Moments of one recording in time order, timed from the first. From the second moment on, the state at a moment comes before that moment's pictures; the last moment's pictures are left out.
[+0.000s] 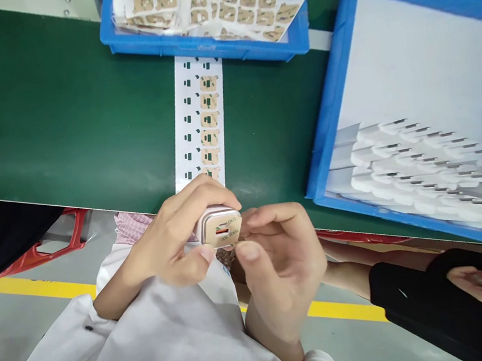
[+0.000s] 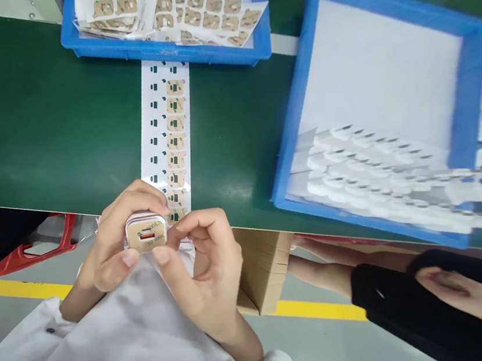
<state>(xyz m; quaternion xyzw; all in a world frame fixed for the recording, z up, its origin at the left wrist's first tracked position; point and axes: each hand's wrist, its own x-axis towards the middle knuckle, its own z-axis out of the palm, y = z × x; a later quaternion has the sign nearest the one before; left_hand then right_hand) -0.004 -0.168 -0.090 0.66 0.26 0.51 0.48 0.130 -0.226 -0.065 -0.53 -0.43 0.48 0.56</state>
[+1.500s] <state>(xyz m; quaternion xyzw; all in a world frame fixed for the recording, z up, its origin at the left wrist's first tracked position) 0.019 -0.171 -0.119 0.67 0.24 0.57 0.40 0.109 -0.213 -0.084 -0.51 -0.38 0.44 0.63</state>
